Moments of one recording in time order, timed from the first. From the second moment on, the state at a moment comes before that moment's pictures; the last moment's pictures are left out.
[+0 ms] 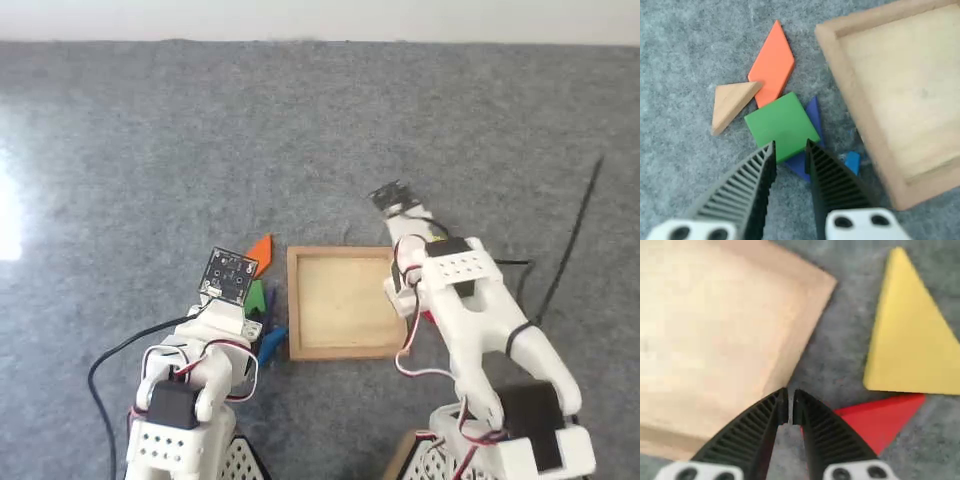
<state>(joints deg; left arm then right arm) 3.8 -103.0 97.2 72.0 -2.5 -16.1 -11.1 47.6 52.7 12.4</state>
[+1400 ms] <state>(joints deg) 3.8 -103.0 97.2 72.0 -2.5 -10.2 -24.1 57.6 54.1 -12.9</state>
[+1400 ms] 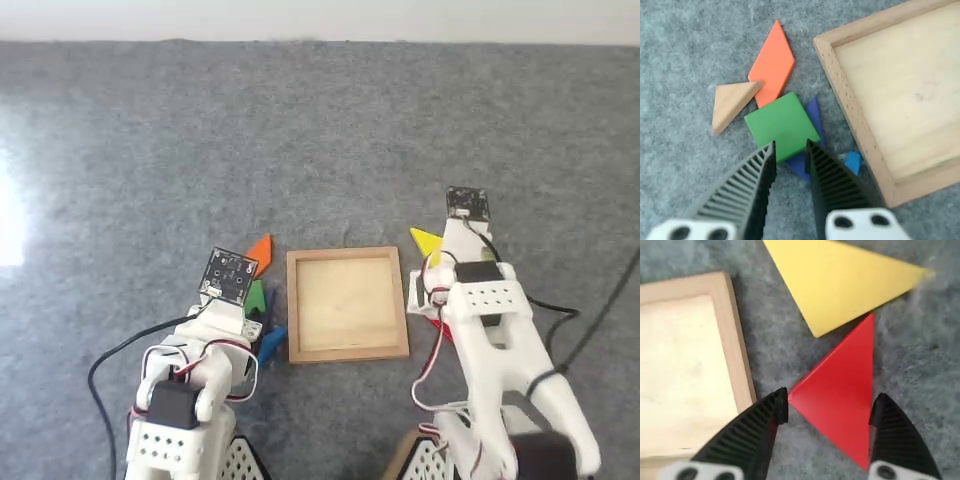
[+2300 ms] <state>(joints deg) 3.8 -103.0 97.2 72.0 -2.5 -15.3 -11.4 49.6 54.3 -24.6</state>
